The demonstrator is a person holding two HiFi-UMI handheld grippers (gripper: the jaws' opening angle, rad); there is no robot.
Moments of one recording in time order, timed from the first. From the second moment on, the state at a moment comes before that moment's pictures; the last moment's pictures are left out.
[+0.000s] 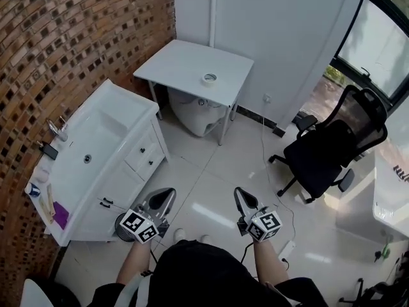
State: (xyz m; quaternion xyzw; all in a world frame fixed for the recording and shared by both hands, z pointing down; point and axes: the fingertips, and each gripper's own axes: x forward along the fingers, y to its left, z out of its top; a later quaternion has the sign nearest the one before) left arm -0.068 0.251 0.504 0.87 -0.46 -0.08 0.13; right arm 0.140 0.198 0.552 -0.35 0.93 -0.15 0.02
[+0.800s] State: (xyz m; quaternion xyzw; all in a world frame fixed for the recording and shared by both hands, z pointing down) left arm -0.131 0.202 0.498 0.90 -0.40 -0.09 0.13; right arm 0.080 0.178 0.527 -0.42 0.90 -0.13 0.02
